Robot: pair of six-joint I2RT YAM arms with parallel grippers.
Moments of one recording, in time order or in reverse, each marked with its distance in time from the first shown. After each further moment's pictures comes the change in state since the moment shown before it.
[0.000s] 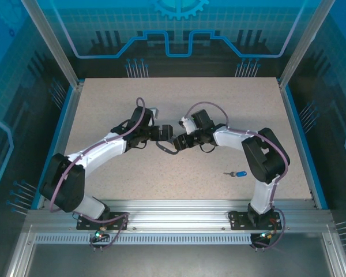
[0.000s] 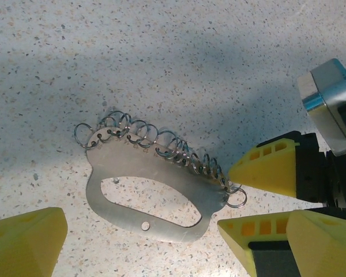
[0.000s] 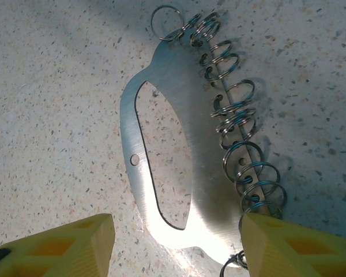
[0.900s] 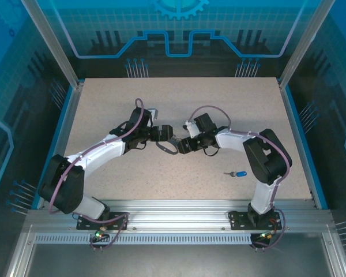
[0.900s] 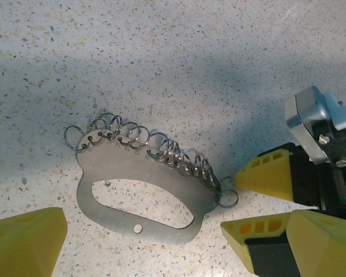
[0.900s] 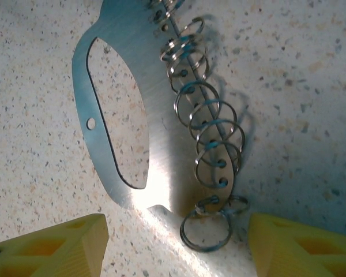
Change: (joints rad) left arm 0.008 -0.012 -0.033 0.054 0.034 -0.001; right arm -0.013 -0.018 -0.053 -0.037 0.053 0.011
